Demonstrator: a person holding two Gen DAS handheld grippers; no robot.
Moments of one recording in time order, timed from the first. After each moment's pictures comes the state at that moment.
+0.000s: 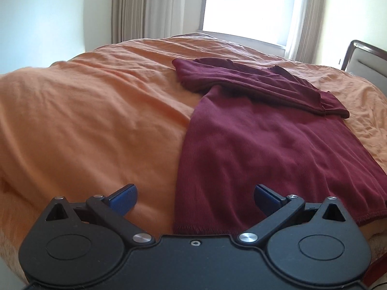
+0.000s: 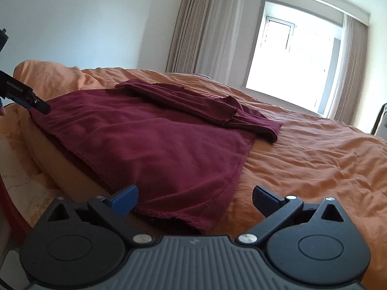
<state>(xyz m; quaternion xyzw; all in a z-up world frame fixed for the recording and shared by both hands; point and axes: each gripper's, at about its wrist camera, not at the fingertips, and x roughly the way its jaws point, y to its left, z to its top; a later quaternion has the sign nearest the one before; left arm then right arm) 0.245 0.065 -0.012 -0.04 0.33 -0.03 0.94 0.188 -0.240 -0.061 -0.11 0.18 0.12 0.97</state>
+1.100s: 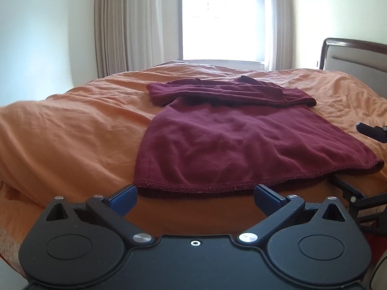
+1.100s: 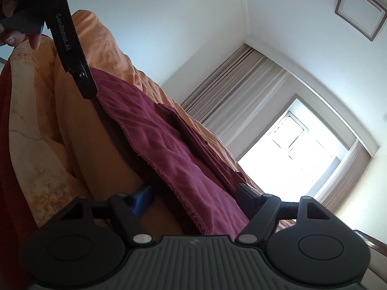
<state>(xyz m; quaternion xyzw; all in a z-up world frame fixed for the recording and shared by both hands) 0.171 0.016 -0.027 0.04 0.25 -0.06 0.97 0.168 -0.115 -0.112 -0.36 0.01 0.10 0.93</state>
